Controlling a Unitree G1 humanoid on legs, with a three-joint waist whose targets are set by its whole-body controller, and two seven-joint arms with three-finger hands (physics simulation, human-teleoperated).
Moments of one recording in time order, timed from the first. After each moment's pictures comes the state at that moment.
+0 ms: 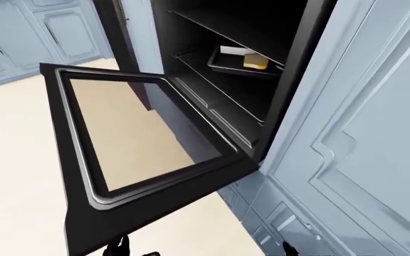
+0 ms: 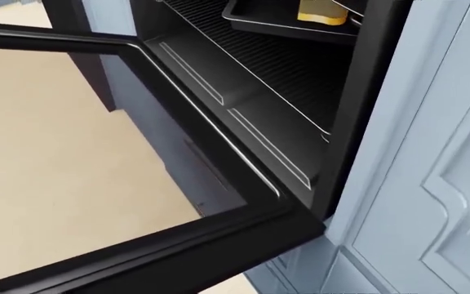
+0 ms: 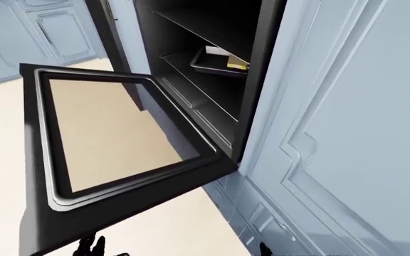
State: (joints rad) left arm -0.11 0.16 0.36 1.40 -0.27 -0.66 -0.29; right arm -0.05 -0.15 -0.28 1.41 -0.10 -0.43 0.19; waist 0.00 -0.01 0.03
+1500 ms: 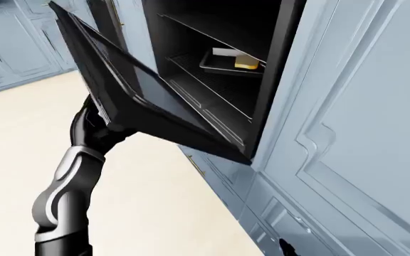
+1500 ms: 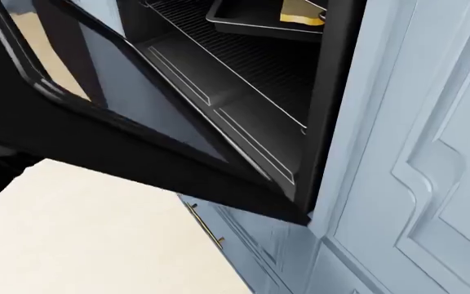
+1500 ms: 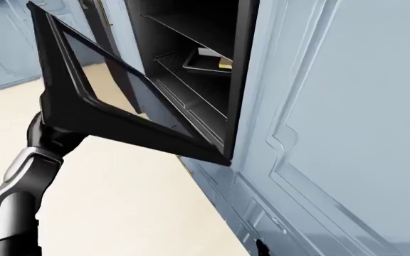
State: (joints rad) left arm -0.39 0.35 0.32 -0.10 -0.80 0.51 0.07; right arm -0.06 -0.16 -0.28 1.40 -0.14 -0.44 0.22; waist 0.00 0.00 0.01
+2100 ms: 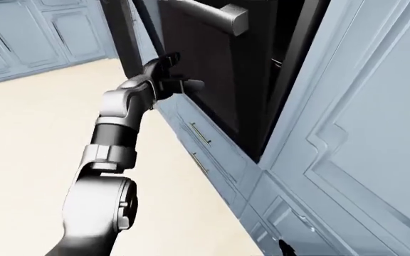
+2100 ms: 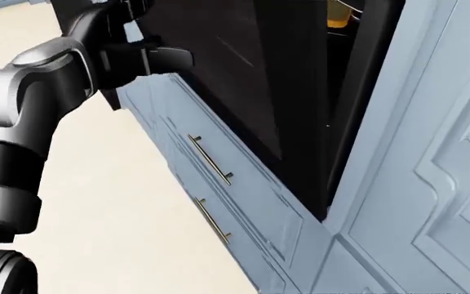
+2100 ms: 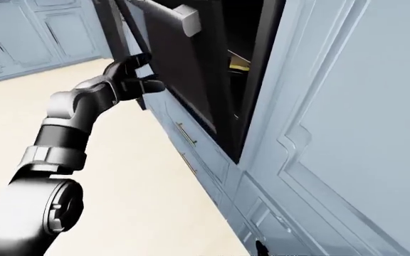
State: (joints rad) left arm -1.19 0.26 0.10 0.79 -0.32 0.63 -0.20; right arm -0.06 -0.15 -0.28 1.41 -0.13 -0.43 0.23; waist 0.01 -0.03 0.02
